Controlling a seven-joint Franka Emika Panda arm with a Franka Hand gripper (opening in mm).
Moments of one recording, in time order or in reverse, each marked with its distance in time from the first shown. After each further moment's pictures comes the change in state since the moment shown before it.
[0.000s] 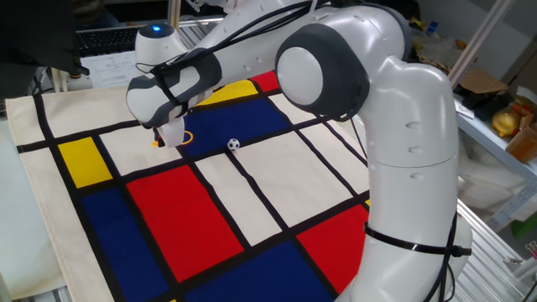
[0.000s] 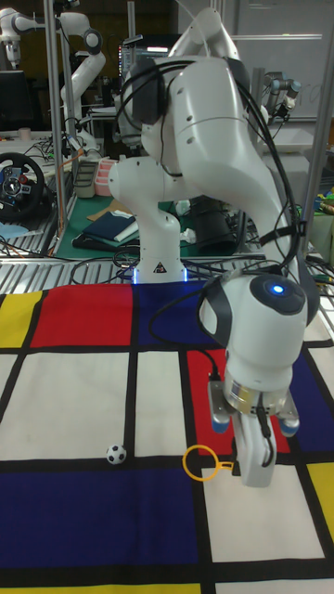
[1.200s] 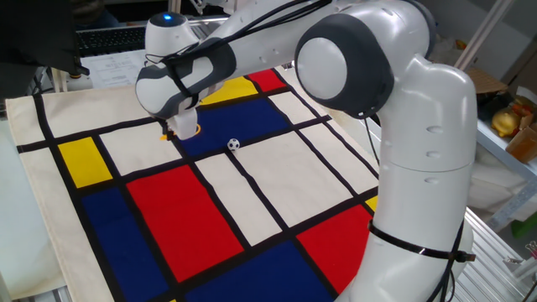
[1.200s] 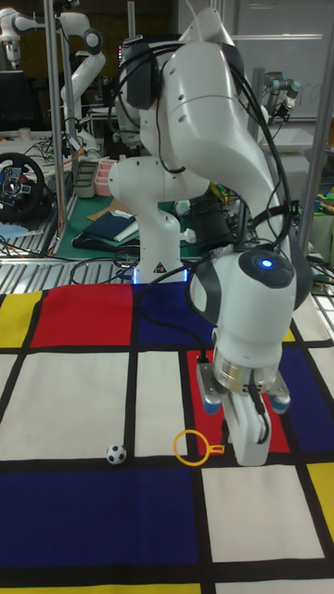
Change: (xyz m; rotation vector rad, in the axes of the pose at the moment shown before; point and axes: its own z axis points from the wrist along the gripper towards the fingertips) arm -0.017 -0.010 -0.028 -0.006 -0.003 -0.088
